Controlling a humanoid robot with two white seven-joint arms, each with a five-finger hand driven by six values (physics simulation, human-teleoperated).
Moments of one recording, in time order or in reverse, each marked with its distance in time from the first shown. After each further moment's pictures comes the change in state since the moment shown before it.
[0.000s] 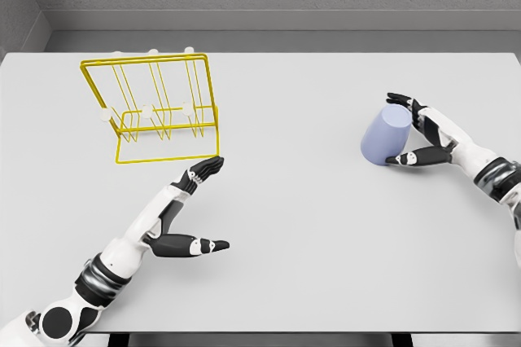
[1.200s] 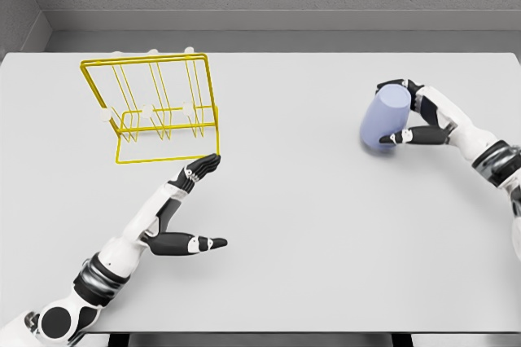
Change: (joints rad) left arm 0.008 -0.006 0.017 0.002 0.000 0.000 0.000; right arm -0.031 0.000 0.005 -0.073 -0.036 -0.027 0.000
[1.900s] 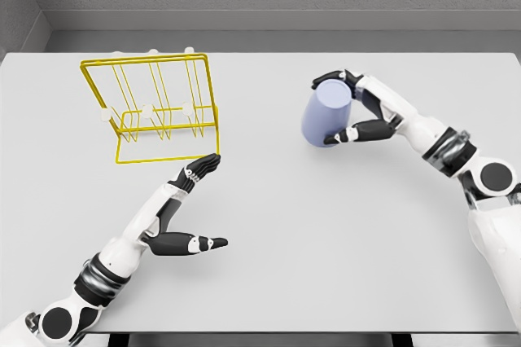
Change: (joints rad) left arm 0.003 -0.006 0.003 0.000 0.000 0.000 0.001; right arm -0.020 0.073 0.130 -0.198 0.000 -0.023 0.000
